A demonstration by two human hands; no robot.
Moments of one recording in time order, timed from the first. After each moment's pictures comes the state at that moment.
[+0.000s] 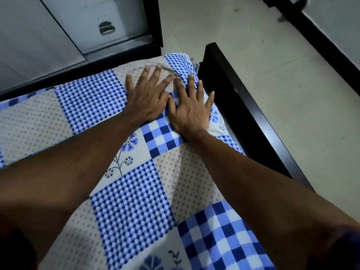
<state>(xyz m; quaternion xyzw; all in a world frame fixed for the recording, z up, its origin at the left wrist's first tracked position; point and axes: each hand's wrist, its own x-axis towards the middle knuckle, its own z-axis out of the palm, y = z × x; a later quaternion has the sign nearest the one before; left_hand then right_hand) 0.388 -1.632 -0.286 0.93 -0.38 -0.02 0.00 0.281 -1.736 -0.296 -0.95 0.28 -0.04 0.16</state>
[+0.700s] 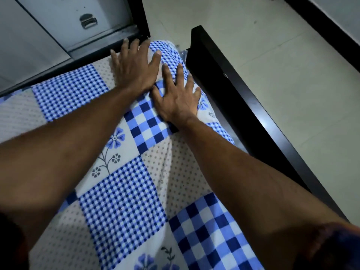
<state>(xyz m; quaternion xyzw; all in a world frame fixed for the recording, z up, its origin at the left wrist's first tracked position) 0.413 -1.684 -0.273 0.96 -0.27 0.00 0.11 0.288 -1.744 -0.302 -0.92 0.31 0.01 0.24</state>
